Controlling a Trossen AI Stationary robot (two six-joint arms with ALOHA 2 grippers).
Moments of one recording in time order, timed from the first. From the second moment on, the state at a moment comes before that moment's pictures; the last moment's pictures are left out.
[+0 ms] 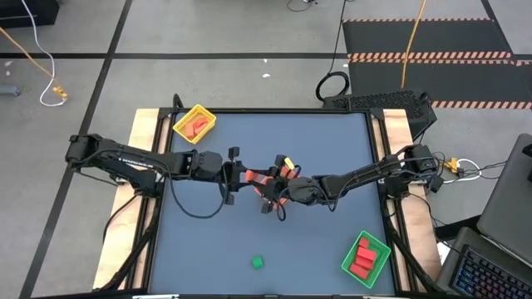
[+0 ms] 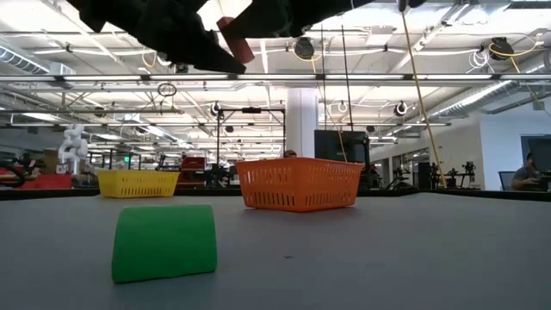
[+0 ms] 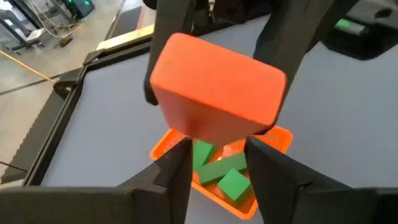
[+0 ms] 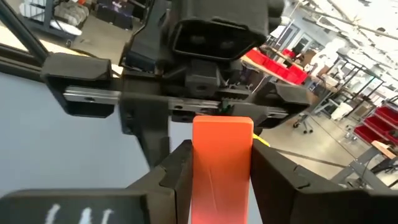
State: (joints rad) left arm -0.05 1.27 0.74 0.09 -0.06 0.28; right arm 0.21 1.73 1.08 0.48 0.57 -0.35
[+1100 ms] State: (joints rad) left arm -0.05 1.27 0.74 0.26 0.02 0.22; right arm 0.21 1.73 1.05 0.62 0.52 -0.32
